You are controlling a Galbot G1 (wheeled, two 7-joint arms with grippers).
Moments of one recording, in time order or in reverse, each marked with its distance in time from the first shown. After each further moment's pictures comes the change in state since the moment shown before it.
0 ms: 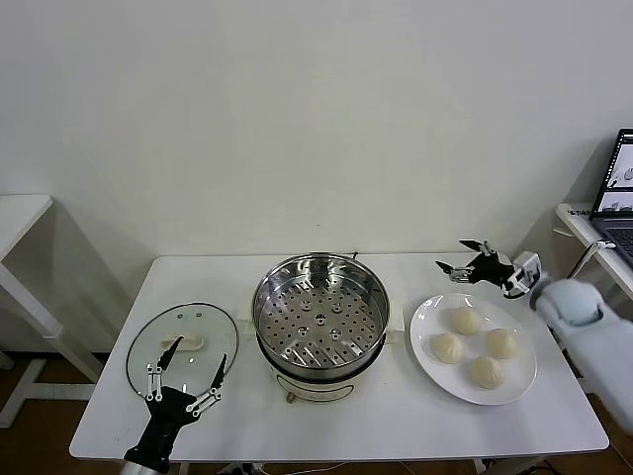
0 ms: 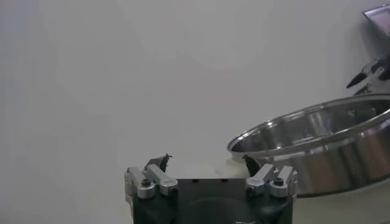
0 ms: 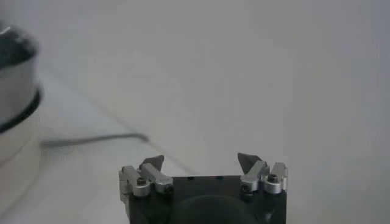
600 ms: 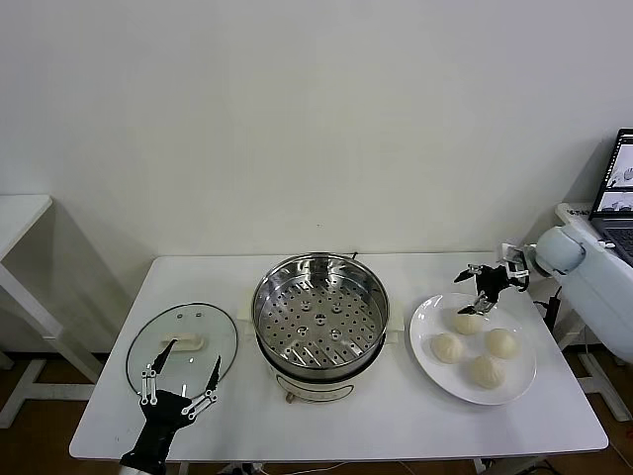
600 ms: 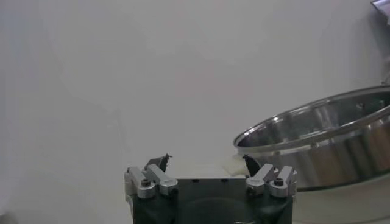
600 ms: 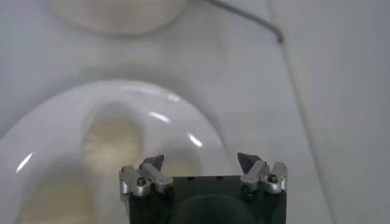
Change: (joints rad) left arm 0.019 -0.018 -0.014 -0.004 0.032 -0.005 -0.026; right arm 0.282 0.098 -0.311 -0.201 -0.427 0.081 -0.392
